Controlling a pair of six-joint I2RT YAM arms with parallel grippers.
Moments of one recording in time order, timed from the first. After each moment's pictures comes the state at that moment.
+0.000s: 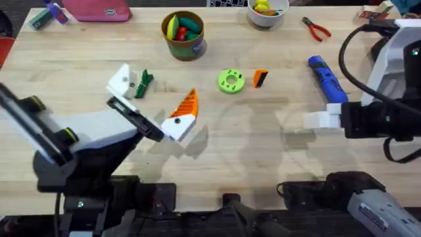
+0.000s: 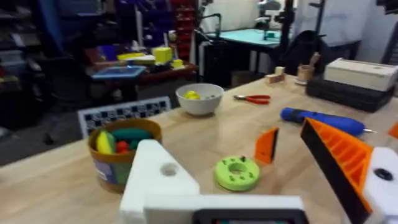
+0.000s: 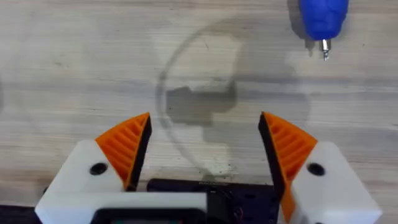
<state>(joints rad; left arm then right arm) -0.01 0.05 0.04 0.18 0.67 -0.09 0.00 0.82 0.86 -1.27 -0.04 0.02</state>
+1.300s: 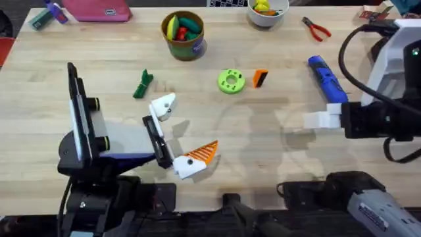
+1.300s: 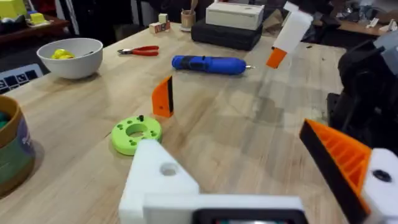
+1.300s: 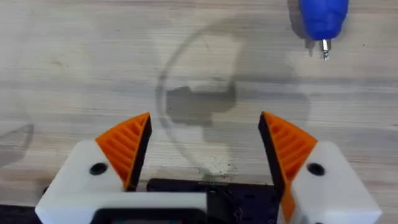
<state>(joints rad) -0.06 0.01 0.01 -0.12 1.08 0.07 0.00 0.82 0.86 -1.27 -0.04 0.02</state>
